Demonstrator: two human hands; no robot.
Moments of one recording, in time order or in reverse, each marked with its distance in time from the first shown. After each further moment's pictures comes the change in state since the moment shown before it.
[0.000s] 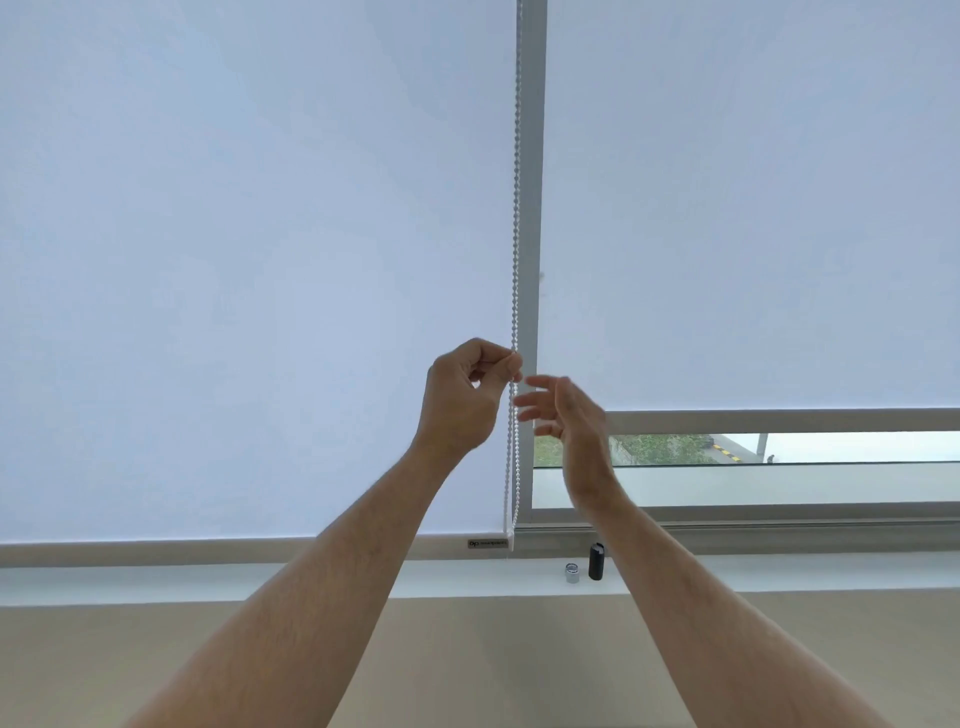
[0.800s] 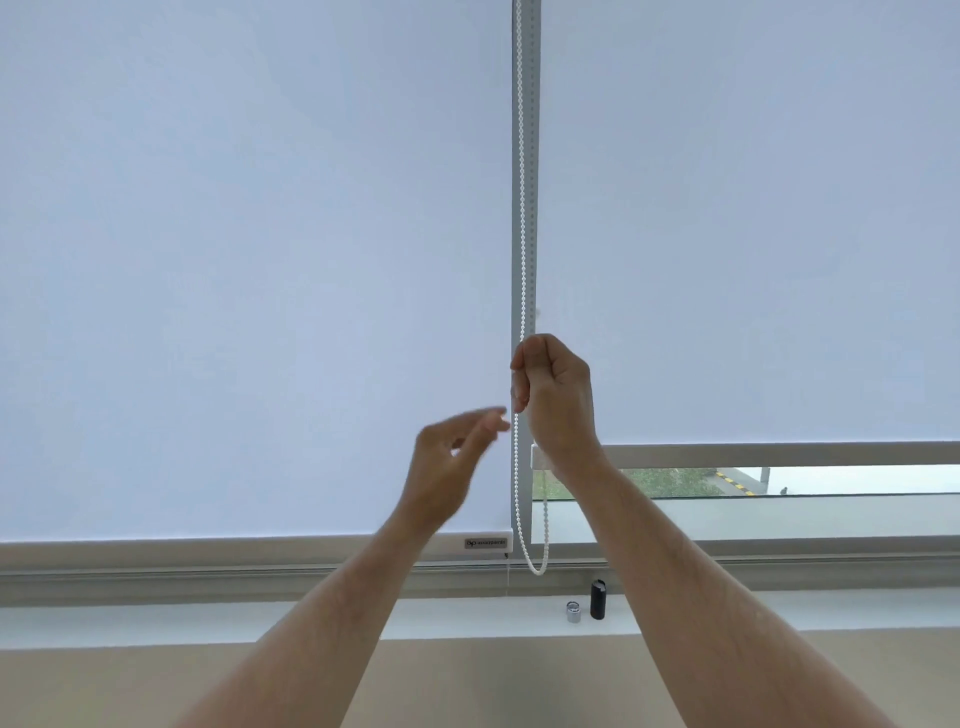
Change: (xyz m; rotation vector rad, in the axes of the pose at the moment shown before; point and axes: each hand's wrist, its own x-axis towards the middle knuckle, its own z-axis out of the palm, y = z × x) left_hand -0.020 -0.023 -0.012 -0.044 -0.101 -0.043; right_hand 0.041 -0.068 0.029 -0.026 0.067 -0.147
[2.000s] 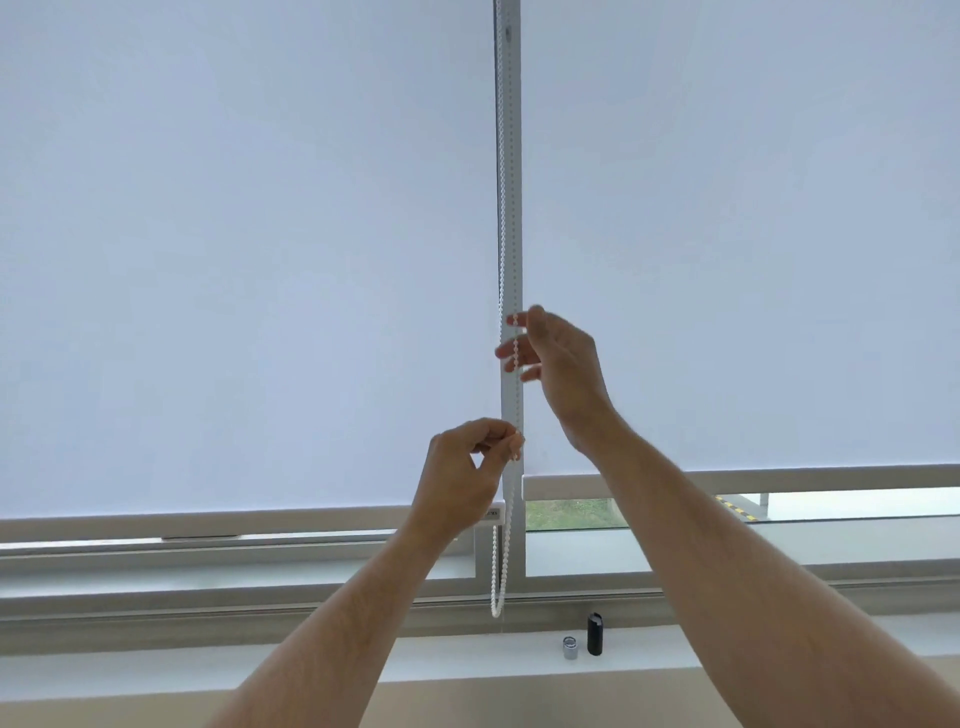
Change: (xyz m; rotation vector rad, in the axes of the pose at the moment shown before) left_hand 0.015 0.034 0.015 0.246 0.000 0.178; right_hand 0.047 -0.033 -0.019 -0.046 -0.116 0.001
